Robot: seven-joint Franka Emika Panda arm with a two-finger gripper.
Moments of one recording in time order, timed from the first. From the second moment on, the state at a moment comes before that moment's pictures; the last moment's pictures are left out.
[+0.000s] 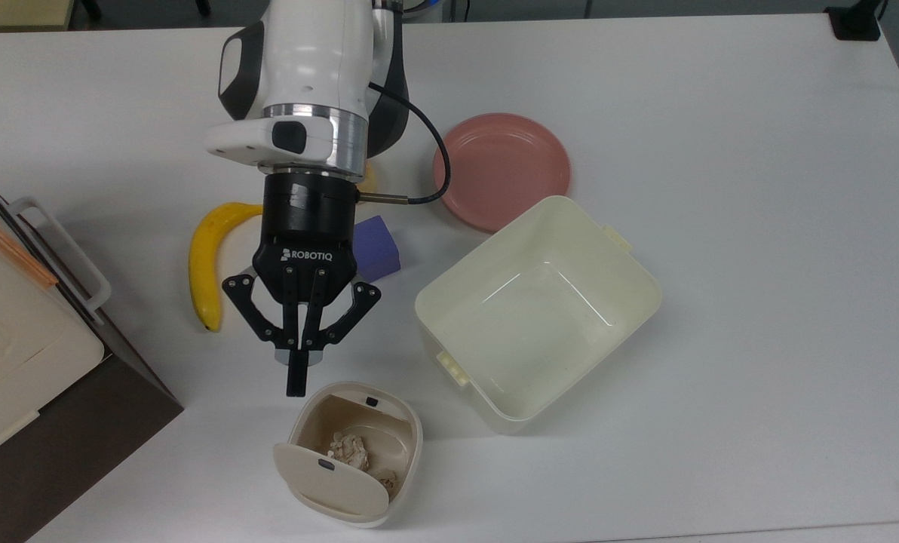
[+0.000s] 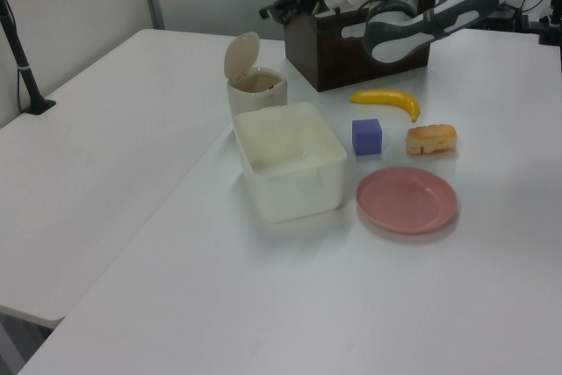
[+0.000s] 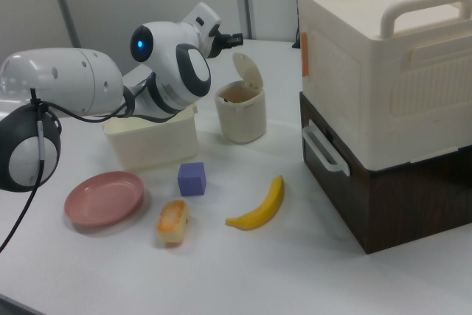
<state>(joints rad) -0.08 0.62 -0.03 -1.38 -0.62 3.24 0.38</state>
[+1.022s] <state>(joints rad) -0.07 0.80 0.03 -1.18 -0.62 3.23 0.38</state>
